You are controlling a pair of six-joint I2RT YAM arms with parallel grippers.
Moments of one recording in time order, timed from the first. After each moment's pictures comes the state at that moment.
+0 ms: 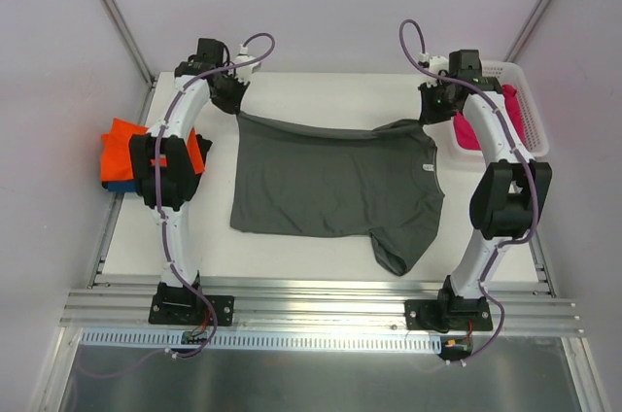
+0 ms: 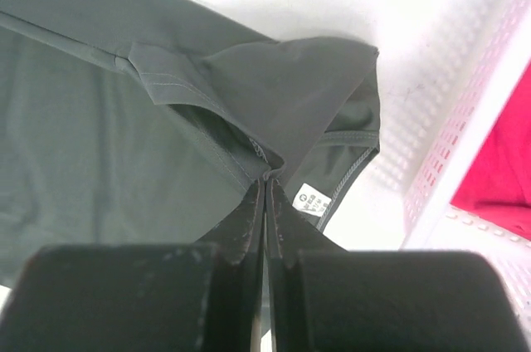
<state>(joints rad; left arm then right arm) -0.09 2.14 2.00 -0.84 0.29 0.50 0.04 1.90 1.75 -0.81 -0.25 -0.24</state>
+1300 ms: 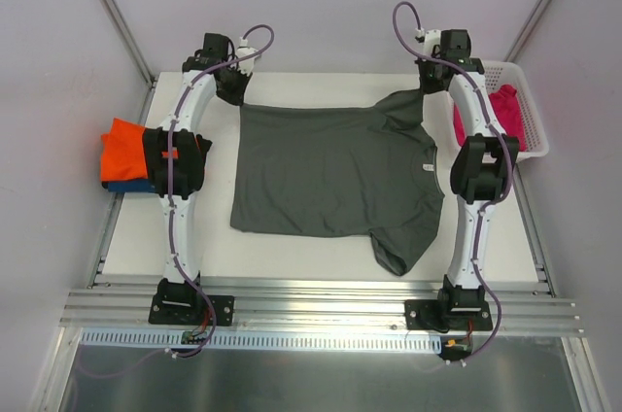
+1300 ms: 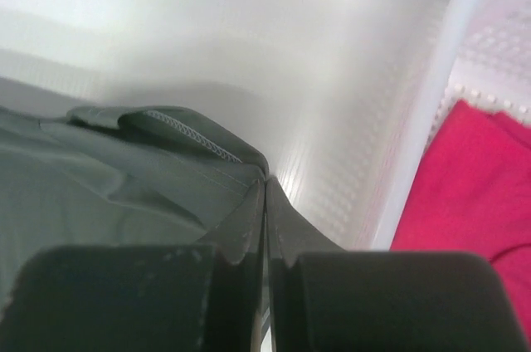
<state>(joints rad) -0.09 2.31 2.21 -0.84 0.26 0.40 0.03 2.29 2.23 -0.73 -0.15 -0.25</state>
